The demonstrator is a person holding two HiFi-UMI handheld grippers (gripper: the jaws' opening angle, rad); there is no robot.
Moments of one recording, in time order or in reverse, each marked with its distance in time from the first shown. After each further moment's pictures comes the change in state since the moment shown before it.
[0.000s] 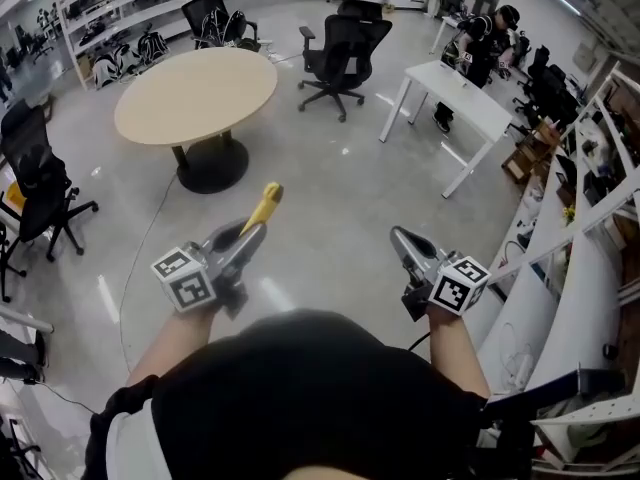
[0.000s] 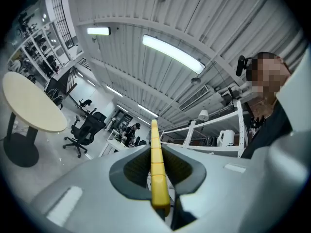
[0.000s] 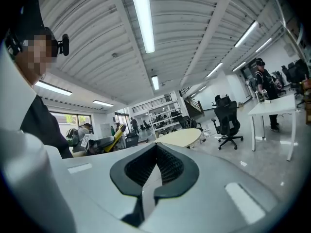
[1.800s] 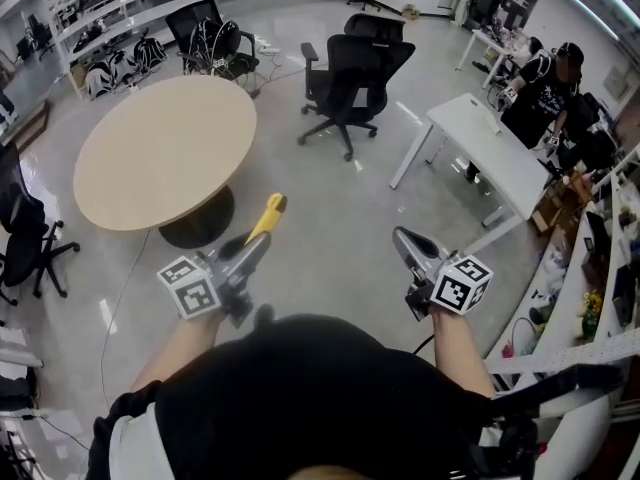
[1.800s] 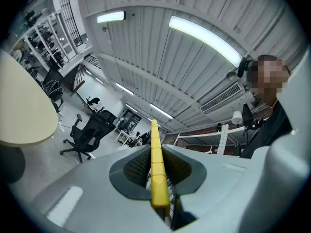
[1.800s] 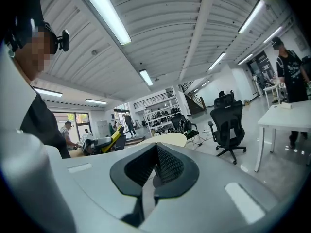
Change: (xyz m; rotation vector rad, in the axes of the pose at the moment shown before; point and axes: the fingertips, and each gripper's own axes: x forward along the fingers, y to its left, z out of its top) left arm 0.383 0.314 0.064 -0.049 -0.014 0.082; right arm 0.268 -0.425 0.166 -0.021 0.070 0.060
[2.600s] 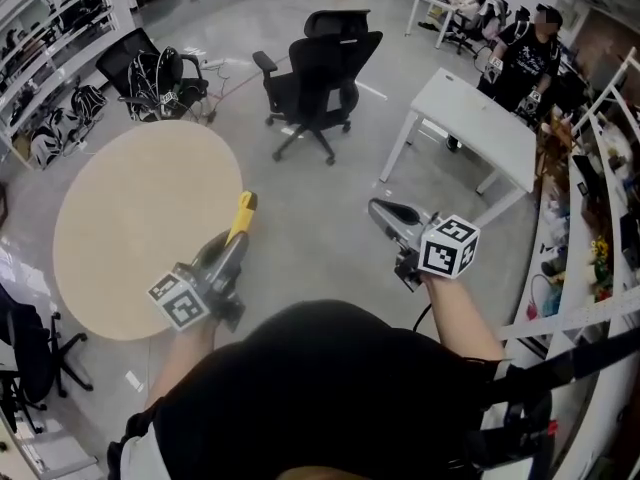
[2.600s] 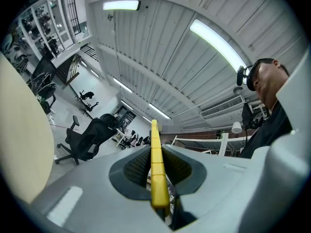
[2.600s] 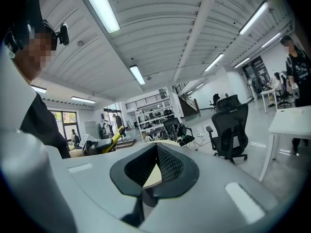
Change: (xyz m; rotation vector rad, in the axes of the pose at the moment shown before) left arm 0.072 0.244 0.146 -0.035 0.051 -0.105; right arm 0.255 -0.072 0.076 -0.007 -0.020 -0.101
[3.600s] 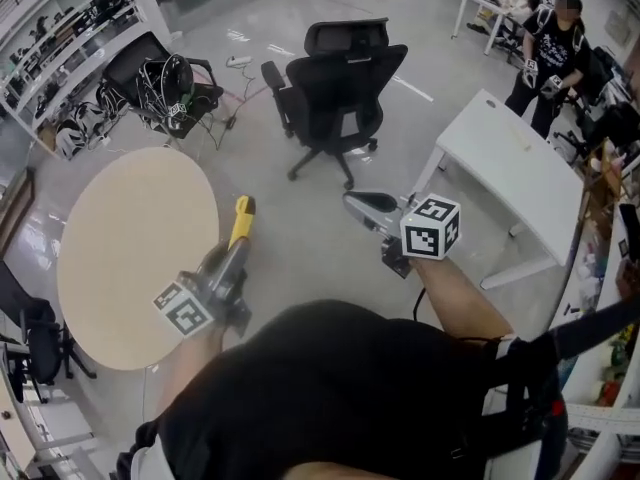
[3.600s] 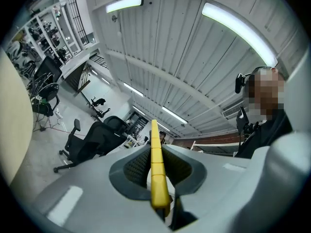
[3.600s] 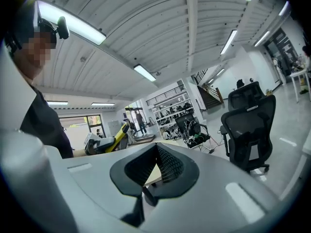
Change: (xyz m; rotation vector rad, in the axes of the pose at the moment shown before) left arm 0.283 0.096 0.003 0.006 -0.069 0.168; right arm 0.114 -0.284 0.091 0.020 0.087 0.314
